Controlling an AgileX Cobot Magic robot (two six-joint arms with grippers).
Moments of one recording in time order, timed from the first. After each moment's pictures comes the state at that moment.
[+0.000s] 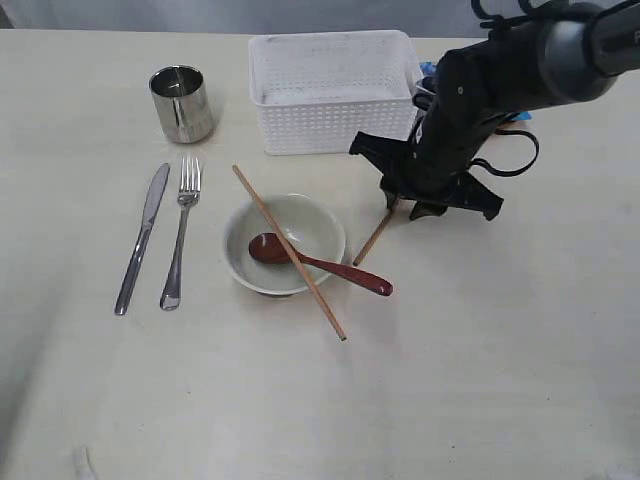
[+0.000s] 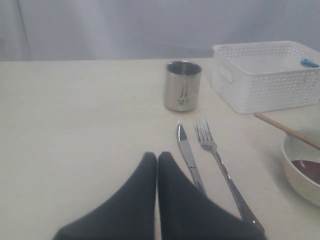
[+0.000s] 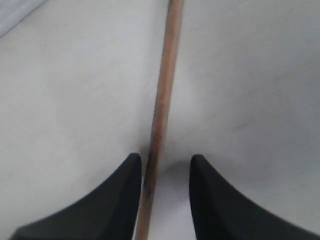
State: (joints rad) left arm -0.13 0.00 0.00 -0.17 0.34 0.11; right arm 0.47 2.01 -1.15 -0.02 0.52 0.88
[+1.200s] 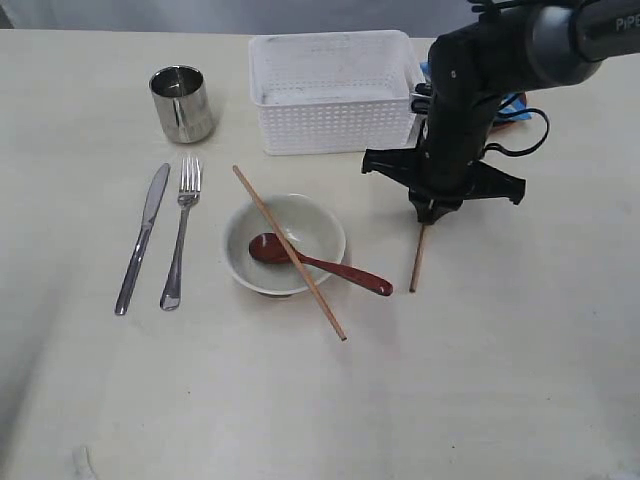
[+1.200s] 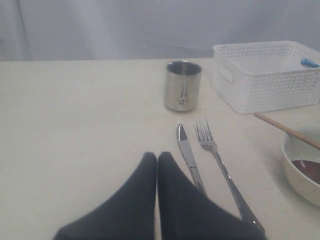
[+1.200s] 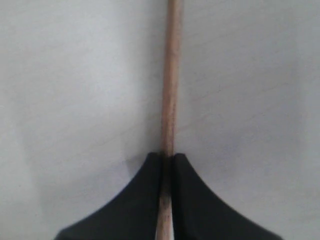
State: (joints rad) left arm -0.13 0.00 0.00 -0.17 0.34 0.11; right arm 0.46 2.06 -1.24 -0.11 0.77 0.74
